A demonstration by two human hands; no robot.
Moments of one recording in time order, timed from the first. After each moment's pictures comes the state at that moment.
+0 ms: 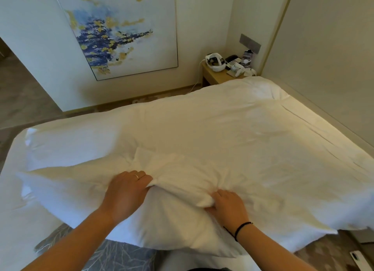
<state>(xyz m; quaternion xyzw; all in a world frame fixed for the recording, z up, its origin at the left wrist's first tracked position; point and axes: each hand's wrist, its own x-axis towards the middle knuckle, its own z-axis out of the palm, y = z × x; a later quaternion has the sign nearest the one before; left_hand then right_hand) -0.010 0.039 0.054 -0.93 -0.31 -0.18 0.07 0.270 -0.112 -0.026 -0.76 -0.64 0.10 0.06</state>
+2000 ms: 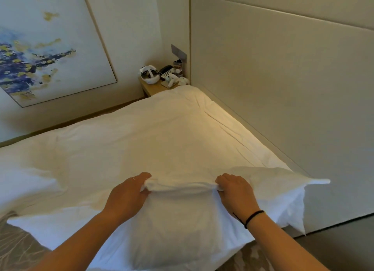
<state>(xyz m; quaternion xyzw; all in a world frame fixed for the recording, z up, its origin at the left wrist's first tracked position) 0.477 -0.094 0.047 -0.90 -0.41 -0.04 -0.16 0.745 -0.282 0.049 -0.81 -0.57 0.03 0.14</state>
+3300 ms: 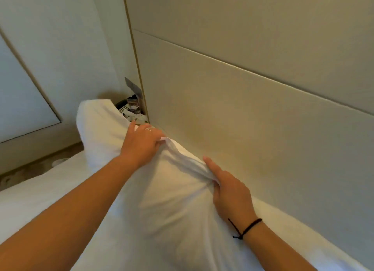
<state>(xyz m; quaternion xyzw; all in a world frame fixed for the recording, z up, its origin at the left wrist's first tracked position) 0.960 0.162 0.167 -0.96 -0.27 -0.09 0.05 1.057 -0.108 0.115 -0.84 -0.45 -0.02 0.30</state>
